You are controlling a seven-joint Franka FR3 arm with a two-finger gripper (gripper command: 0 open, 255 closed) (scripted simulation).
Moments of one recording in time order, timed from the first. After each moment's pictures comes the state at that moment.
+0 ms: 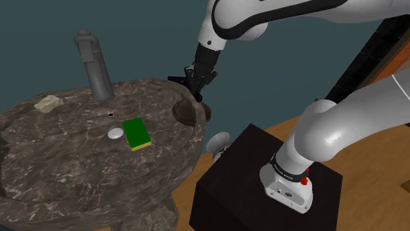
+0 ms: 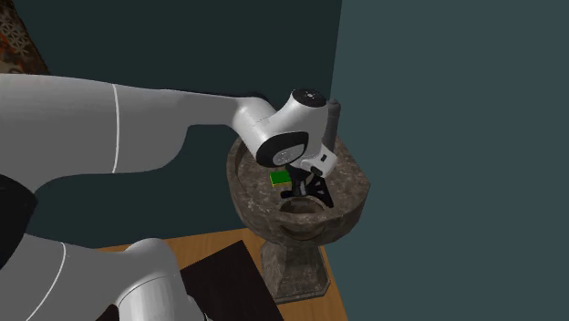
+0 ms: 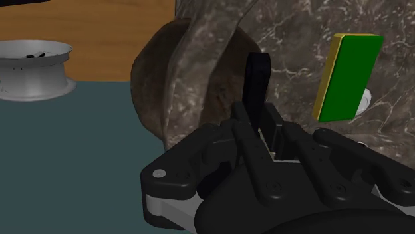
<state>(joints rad) 0.03 -0.50 0.13 -2.50 0.30 2.10 0.35</state>
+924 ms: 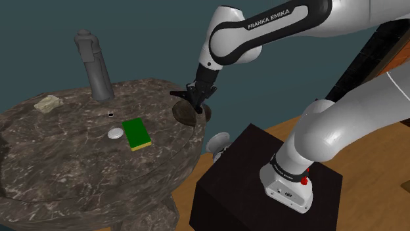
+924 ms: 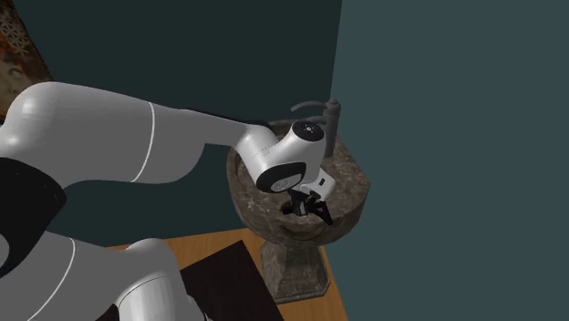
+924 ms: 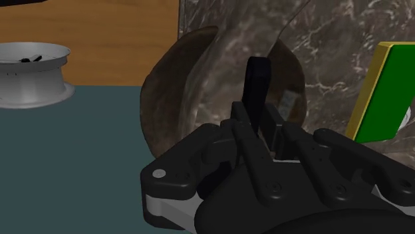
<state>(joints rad) 0.04 -0.44 0.12 -2.63 0.33 2.28 0.29</state>
